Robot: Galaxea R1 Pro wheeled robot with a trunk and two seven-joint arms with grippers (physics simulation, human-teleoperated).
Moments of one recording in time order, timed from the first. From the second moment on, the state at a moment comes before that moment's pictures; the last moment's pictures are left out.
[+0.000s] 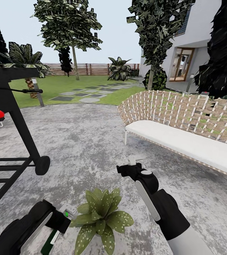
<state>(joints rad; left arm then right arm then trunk) -0.42 0.37 -0.50 -1.20 0.21 1.05 -0.36 -0.58 0.06 0.42 -1.41 -0.31 0.76 -0.28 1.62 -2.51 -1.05</state>
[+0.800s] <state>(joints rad) -0.54 0.26 -0.50 -1.03 -0.04 1.05 -0.50 -0.58 0.06 0.42 -1.41 -0.31 0.76 -0.28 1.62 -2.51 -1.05</state>
